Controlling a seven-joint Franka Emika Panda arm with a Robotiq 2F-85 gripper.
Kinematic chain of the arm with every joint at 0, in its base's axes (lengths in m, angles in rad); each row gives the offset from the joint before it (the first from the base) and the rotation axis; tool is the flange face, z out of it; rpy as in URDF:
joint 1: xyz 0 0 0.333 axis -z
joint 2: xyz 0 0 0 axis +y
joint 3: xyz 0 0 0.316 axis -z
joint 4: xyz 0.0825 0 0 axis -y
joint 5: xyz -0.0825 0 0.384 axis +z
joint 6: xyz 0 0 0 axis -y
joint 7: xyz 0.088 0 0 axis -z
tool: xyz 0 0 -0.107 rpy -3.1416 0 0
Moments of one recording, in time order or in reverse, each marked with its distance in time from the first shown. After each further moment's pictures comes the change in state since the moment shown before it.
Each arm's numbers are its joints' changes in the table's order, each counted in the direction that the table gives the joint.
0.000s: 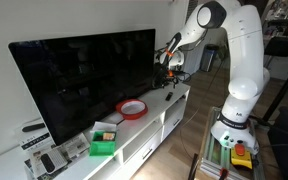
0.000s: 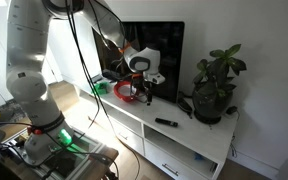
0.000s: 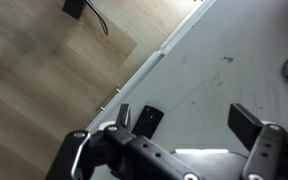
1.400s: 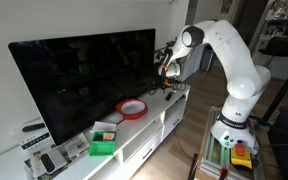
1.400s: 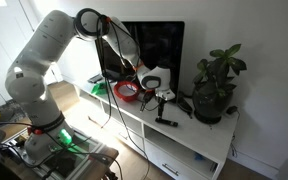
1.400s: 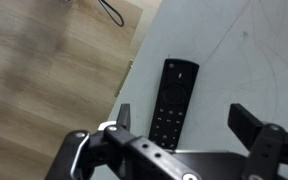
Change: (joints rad) arm 0.054 0.367 0.021 0.270 0.074 0.136 0.196
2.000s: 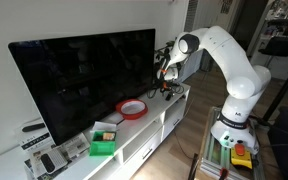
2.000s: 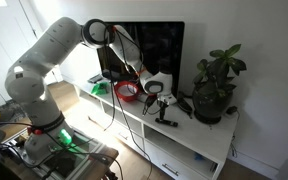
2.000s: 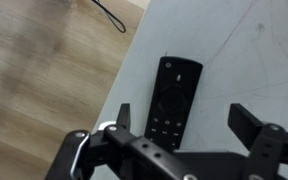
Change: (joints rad) arm 0.013 0.123 -0.009 0.121 0.012 -0.028 0.002
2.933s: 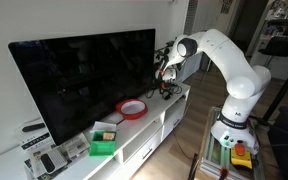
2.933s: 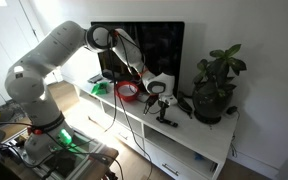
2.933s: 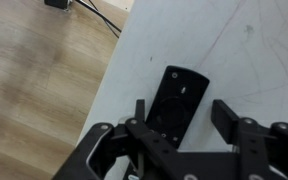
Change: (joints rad) arm 0.002 0.063 -0.001 0.102 0.015 -0.091 0.022
